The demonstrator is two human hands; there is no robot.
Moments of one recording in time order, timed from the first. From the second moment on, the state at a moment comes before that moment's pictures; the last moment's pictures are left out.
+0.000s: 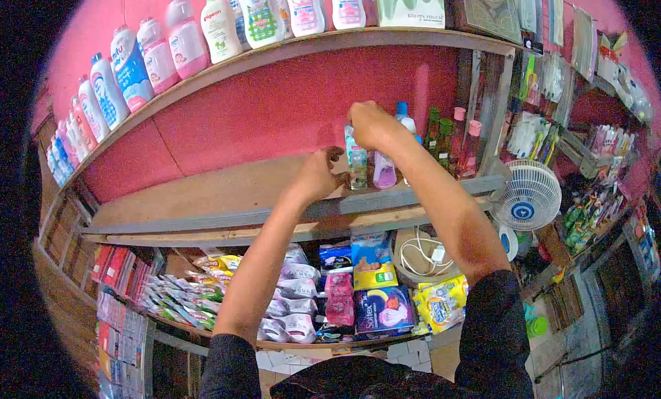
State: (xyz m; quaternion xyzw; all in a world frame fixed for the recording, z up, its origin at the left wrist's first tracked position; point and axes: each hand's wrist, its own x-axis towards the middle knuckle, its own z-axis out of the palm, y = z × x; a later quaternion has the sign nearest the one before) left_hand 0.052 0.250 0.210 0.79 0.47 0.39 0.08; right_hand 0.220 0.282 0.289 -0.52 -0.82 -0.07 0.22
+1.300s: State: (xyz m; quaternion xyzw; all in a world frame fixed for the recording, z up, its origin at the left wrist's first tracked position) left_hand 0.012 0.142 0.196 0.68 0.43 0.59 0.06; right_hand 0.277 0.131 0.215 -0.34 -0.83 0.18 0.39
